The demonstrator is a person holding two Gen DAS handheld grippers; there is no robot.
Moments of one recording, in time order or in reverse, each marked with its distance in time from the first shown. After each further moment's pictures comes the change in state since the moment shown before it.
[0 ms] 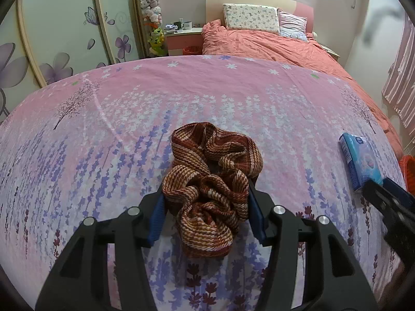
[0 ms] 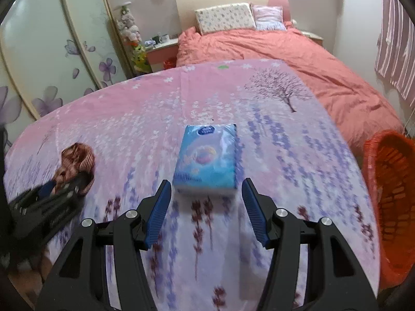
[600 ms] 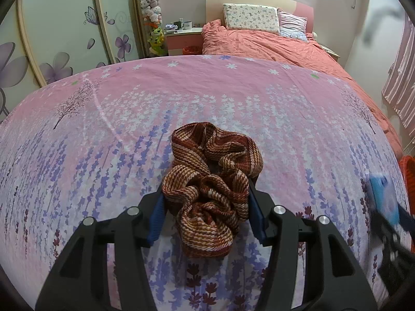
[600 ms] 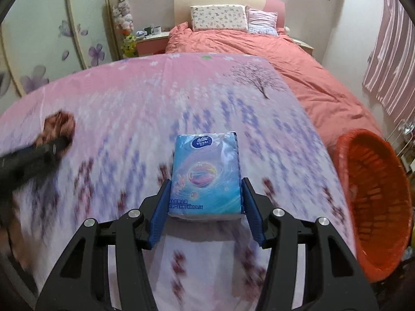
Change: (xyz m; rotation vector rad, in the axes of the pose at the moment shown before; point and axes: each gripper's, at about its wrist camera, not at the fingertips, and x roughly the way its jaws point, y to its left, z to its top) left arm 0.000 0.000 0.000 0.001 0.000 0.000; right arm -0.029 -0.012 -0.040 -0.106 0.003 -0.139
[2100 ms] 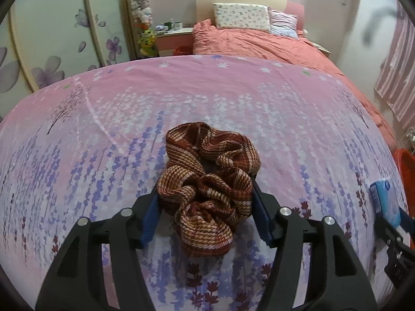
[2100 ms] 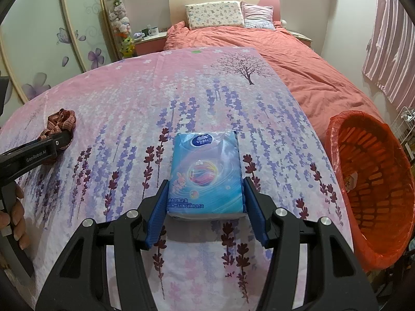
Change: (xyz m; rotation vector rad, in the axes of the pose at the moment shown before) left arm 0.000 0.001 -0.003 0.043 0.000 -0.052; right arm 0.002 -0.016 -0.004 0.053 0.011 0.038
